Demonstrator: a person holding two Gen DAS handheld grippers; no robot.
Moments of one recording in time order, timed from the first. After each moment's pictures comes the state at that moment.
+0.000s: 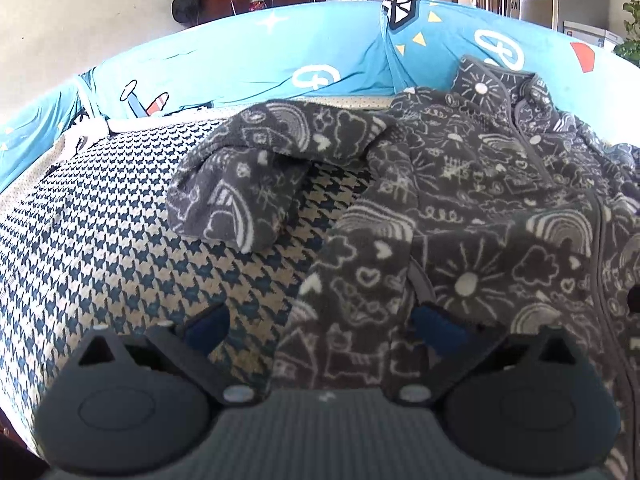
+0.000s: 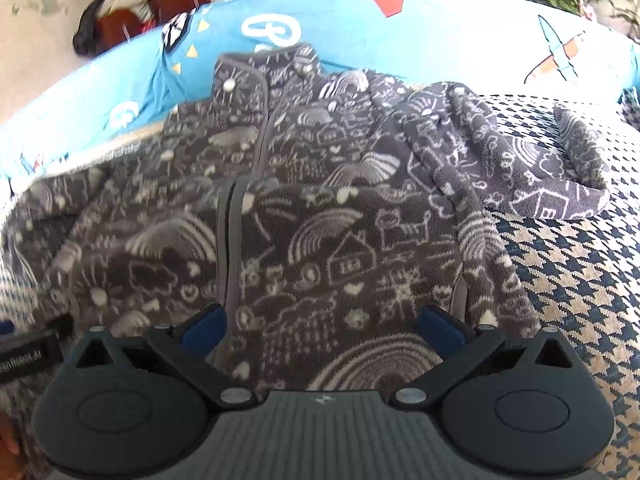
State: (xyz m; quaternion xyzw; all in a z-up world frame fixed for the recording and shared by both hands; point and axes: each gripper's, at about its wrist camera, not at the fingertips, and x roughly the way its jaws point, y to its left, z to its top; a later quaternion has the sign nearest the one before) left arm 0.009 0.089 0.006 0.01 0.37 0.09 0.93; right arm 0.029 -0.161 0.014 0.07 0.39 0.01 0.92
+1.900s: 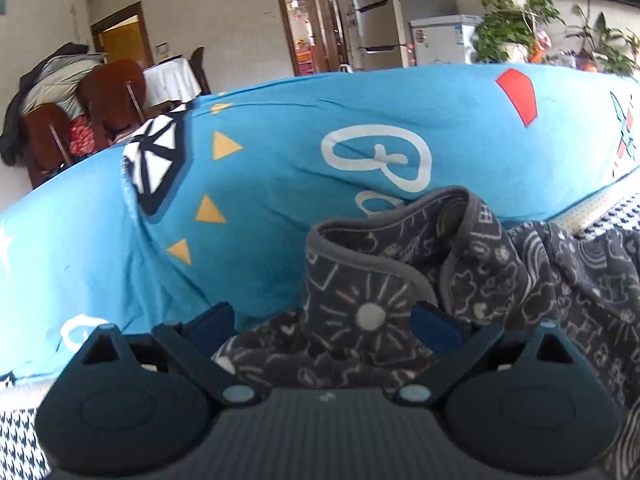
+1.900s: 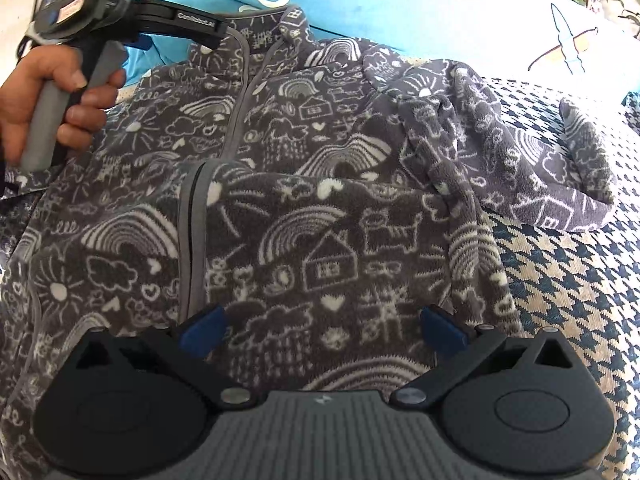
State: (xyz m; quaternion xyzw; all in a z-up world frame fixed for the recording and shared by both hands) left arm 0.309 -0.012 0.041 0.14 0.30 -0.13 0.93; right arm 0.062 -0.159 0.007 0.02 0.46 -0.01 0.89
